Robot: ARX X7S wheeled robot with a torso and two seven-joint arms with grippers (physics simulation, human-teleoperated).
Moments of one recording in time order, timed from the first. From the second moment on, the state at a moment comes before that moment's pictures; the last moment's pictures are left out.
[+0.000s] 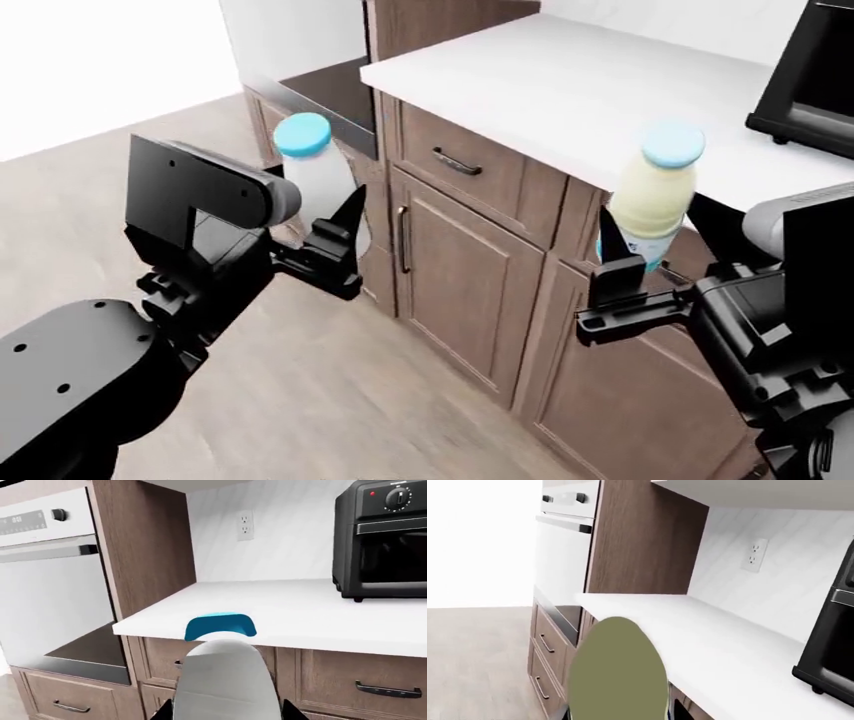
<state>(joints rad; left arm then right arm) -0.71 -0.41 0.05 0.65 -0.81 -1.14 -0.12 0.67 0.75 0.05 -0.89 1.45 1.15 0.85</state>
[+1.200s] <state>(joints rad) -0.71 -0.43 0.07 0.65 -0.83 -1.12 -0.14 0.65 0.77 0.03 -0.89 1.45 1.13 0.86</state>
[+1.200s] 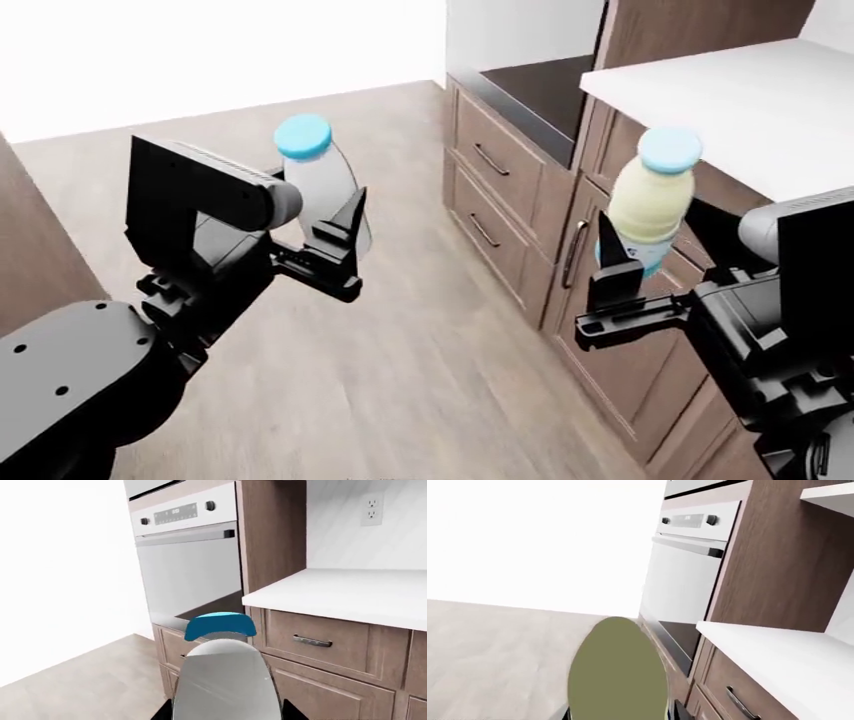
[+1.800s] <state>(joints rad) -0.71 -0.44 0.08 0.64 -0.85 -1.10 -0.15 0.66 0.78 0.02 -0.88 1.45 1.11 0.86</state>
